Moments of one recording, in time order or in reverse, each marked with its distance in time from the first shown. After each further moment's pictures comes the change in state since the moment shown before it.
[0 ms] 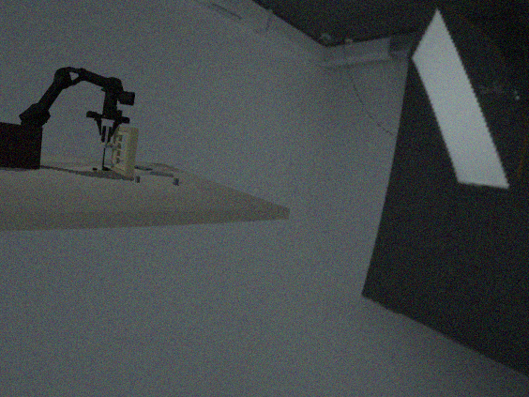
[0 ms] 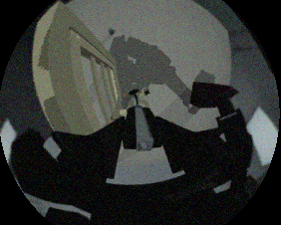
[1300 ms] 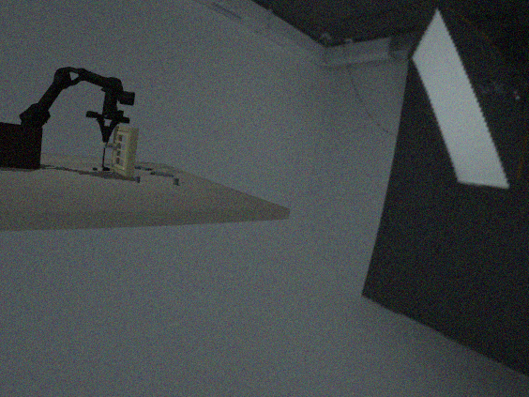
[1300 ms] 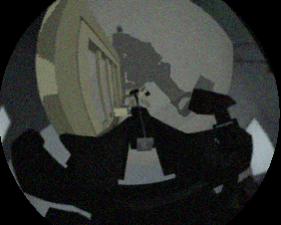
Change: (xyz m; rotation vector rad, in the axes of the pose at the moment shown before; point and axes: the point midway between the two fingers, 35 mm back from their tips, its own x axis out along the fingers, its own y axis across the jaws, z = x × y) arm 0.000 0.000 0.001 -0.106 0.001 0.002
